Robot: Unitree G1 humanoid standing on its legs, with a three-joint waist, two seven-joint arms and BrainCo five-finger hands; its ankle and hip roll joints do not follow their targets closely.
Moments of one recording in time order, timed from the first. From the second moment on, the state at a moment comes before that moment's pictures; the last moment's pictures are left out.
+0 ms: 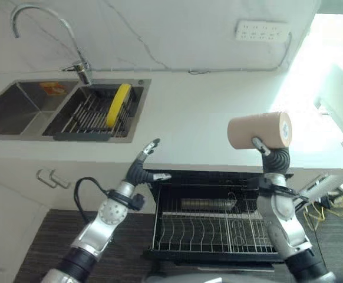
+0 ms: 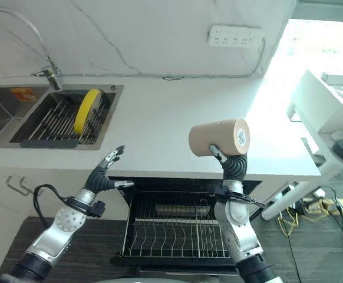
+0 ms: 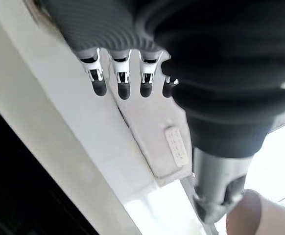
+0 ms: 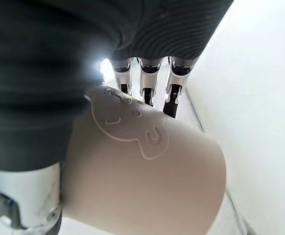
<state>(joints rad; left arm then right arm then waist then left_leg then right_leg) 0.00 0.56 -0.31 0.07 -0.04 -0.30 0.12 -0.07 -0.31 0.28 -0.04 0.51 -0.41 -0.39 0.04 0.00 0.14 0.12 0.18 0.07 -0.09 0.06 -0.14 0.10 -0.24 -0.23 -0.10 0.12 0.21</state>
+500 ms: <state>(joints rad) 0.07 0.56 -0.32 0.01 0.03 -0.29 0.06 -0.06 -0.32 0.26 -0.04 0.51 -0.40 -0.40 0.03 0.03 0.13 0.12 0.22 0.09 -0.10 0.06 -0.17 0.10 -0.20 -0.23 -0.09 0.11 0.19</state>
